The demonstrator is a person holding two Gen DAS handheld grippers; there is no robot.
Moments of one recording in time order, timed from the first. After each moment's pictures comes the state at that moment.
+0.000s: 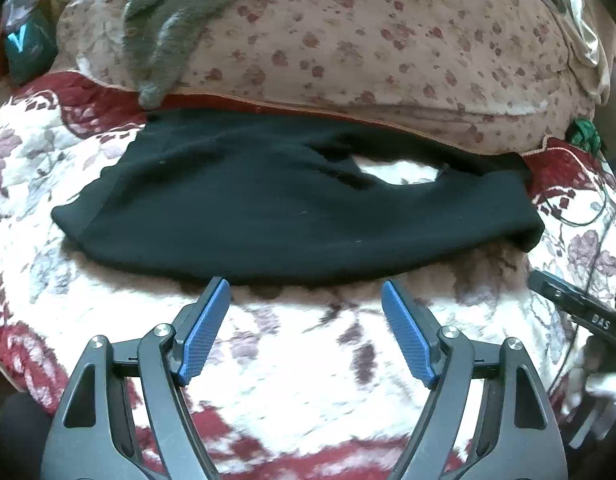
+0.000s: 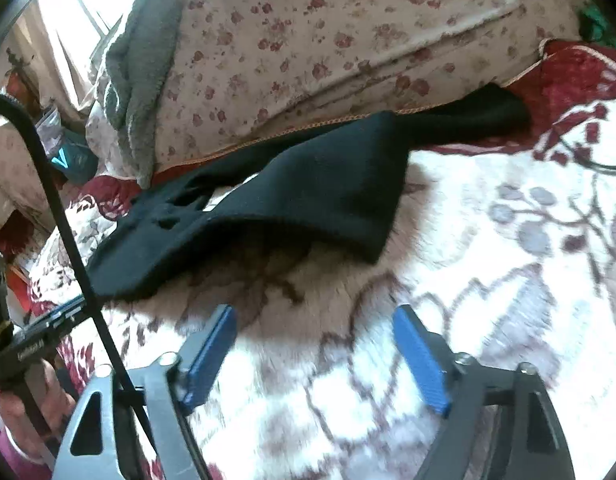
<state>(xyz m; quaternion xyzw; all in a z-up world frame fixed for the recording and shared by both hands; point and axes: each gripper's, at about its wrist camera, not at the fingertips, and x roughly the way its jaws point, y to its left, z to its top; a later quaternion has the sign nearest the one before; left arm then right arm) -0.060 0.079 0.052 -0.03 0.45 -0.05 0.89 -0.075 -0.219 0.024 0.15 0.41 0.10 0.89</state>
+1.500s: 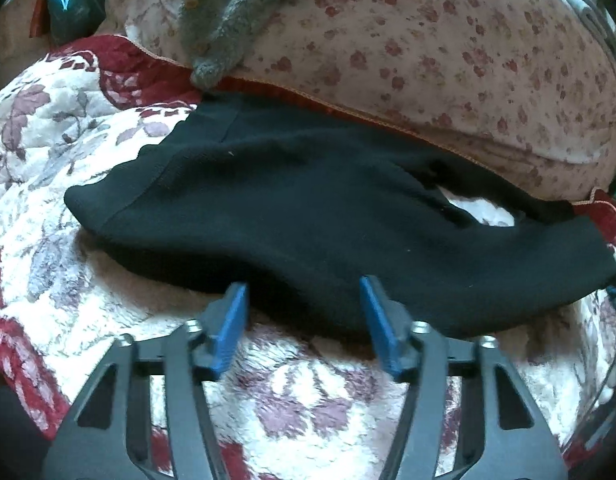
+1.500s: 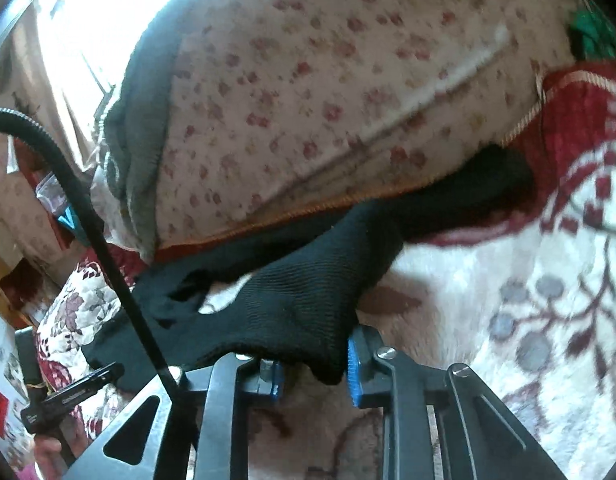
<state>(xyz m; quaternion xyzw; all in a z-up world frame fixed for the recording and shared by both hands) -0.024 0.126 0.025 -0.09 0.44 0.02 0.89 -0.018 -0.236 0.050 0.17 0.35 0.08 0.92</state>
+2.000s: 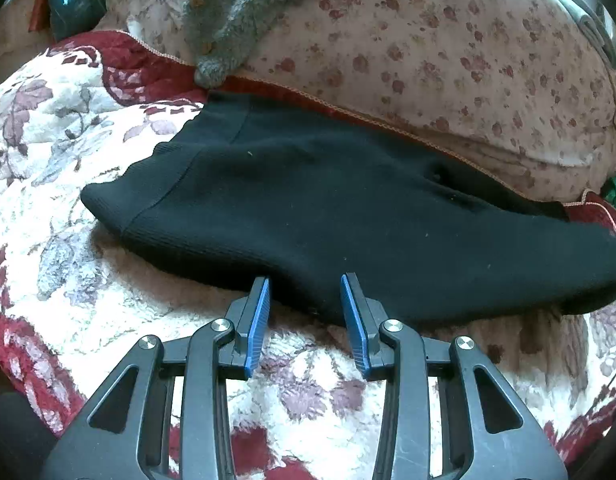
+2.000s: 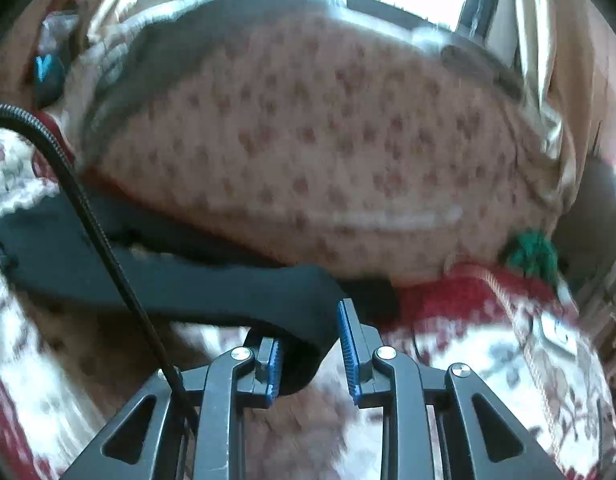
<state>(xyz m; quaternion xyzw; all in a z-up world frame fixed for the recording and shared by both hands) -0.032 0.138 0.033 -0.09 0.45 0.00 0.89 -0.063 -0.197 0.109 -0.17 0.33 -0.05 0.93</state>
